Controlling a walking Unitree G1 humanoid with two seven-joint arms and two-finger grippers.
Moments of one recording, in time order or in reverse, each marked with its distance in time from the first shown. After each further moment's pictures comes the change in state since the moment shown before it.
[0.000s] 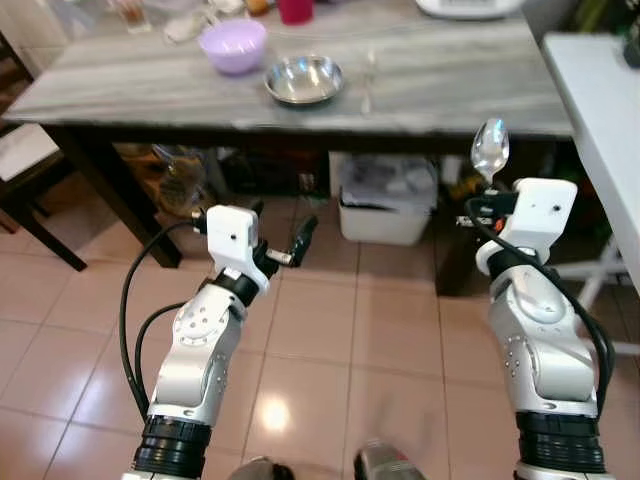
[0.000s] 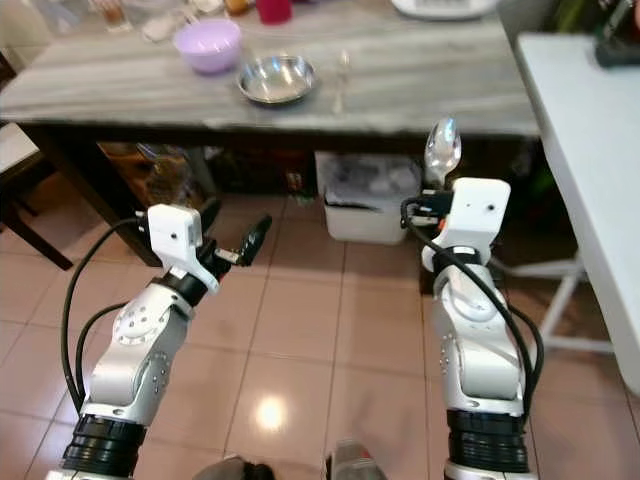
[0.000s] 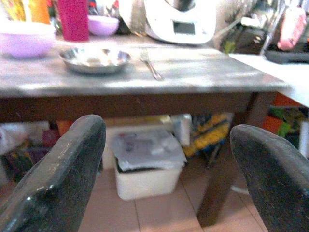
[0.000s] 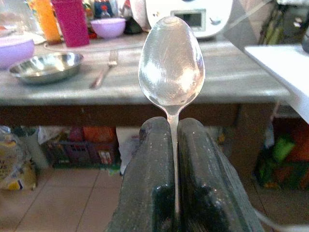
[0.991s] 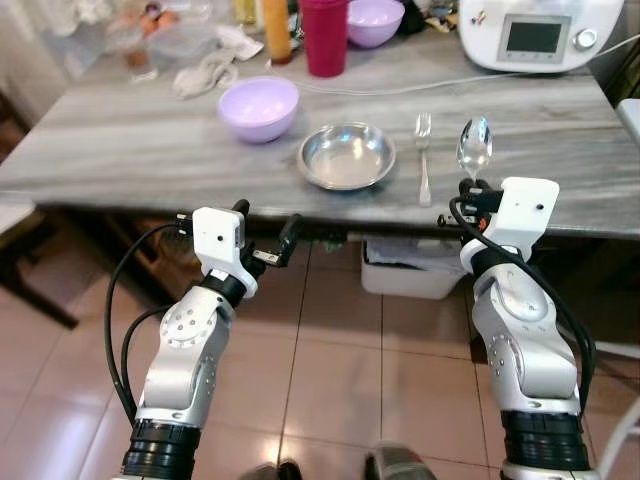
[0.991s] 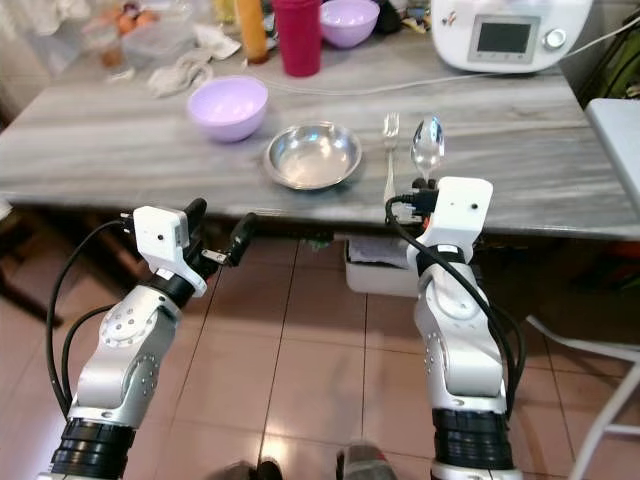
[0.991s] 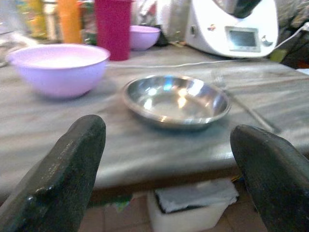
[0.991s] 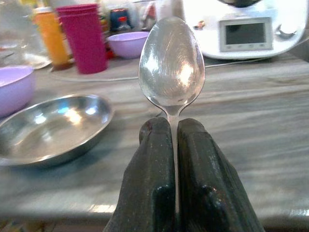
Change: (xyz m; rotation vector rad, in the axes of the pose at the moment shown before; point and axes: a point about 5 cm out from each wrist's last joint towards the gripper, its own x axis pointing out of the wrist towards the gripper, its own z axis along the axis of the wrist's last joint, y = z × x) left arm -0.004 0.005 -0.001 0.008 0.005 0.014; right arm 0.001 0.009 0.000 0.023 -0.009 0.003
